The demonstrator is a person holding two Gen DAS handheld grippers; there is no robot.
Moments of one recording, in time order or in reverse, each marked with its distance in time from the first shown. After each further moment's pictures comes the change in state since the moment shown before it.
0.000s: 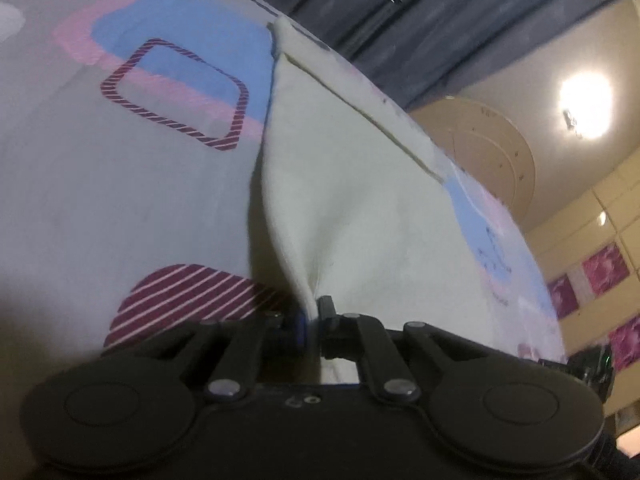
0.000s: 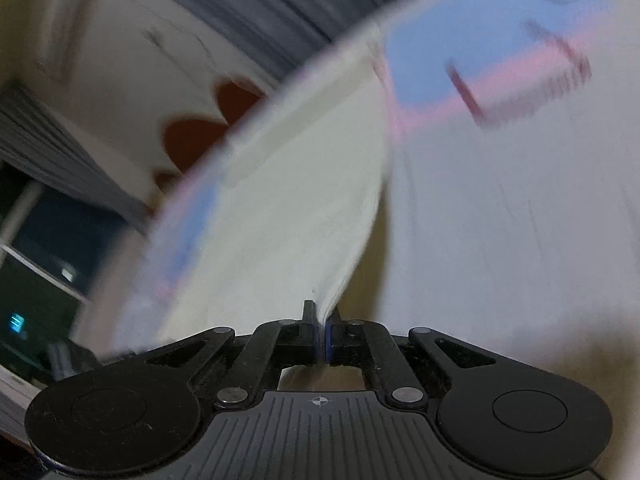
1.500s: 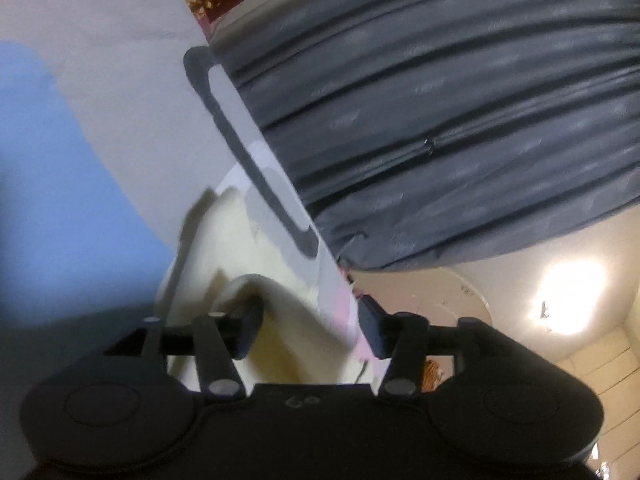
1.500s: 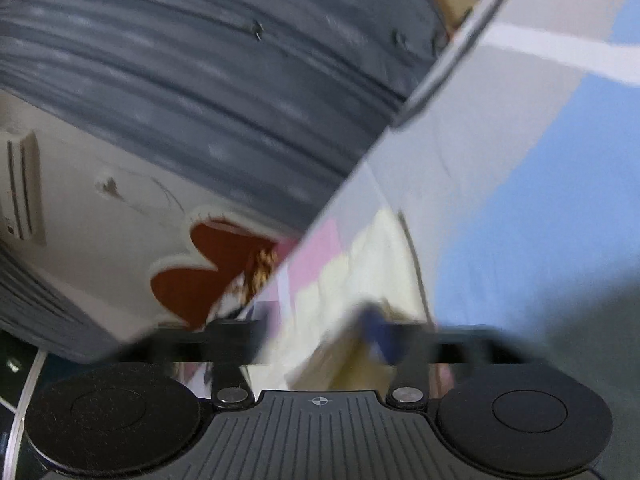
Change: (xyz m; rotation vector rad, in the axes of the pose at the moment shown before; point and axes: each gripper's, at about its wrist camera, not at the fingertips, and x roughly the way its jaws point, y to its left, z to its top) left arm 0.208 0.030 0.288 -0.378 -0.275 -0.190; right arm 0.179 -0.060 0.322 0.240 -0.357 0.130
